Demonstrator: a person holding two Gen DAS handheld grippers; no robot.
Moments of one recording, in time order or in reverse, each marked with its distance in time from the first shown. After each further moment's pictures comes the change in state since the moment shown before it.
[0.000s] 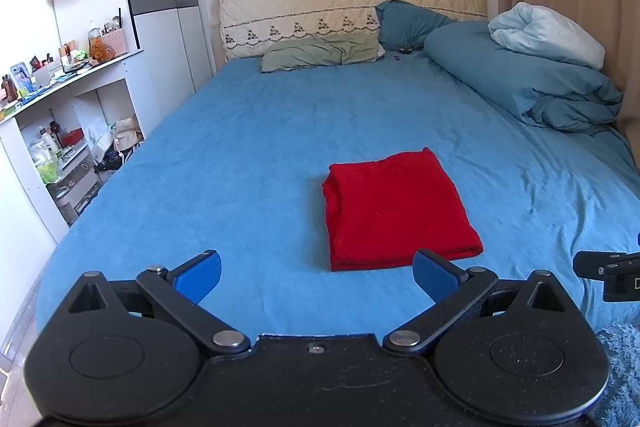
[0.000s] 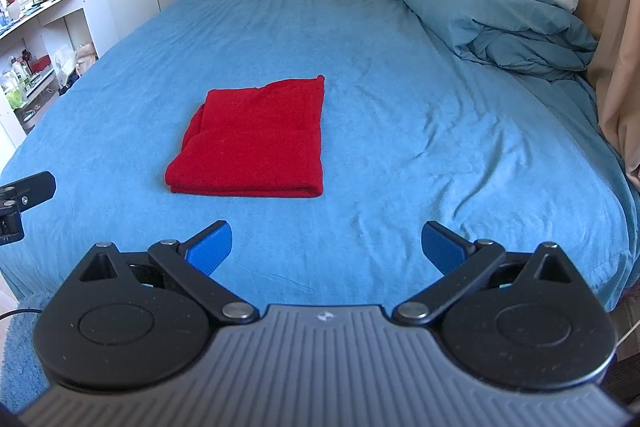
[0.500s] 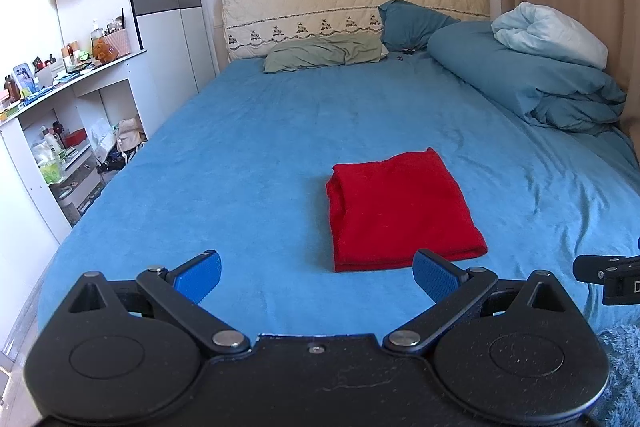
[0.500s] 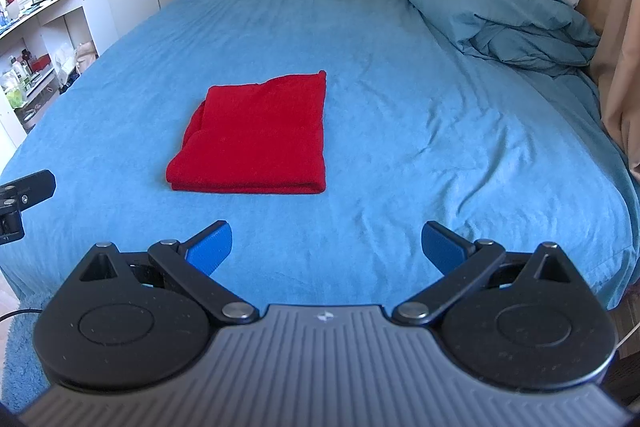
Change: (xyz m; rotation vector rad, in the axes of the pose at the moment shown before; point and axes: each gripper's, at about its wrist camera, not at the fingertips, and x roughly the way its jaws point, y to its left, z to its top) left arm 0.002 -0.004 0.001 -0.001 -0.001 0.013; right arm 0.006 0.000 0.000 0.005 0.012 0.011
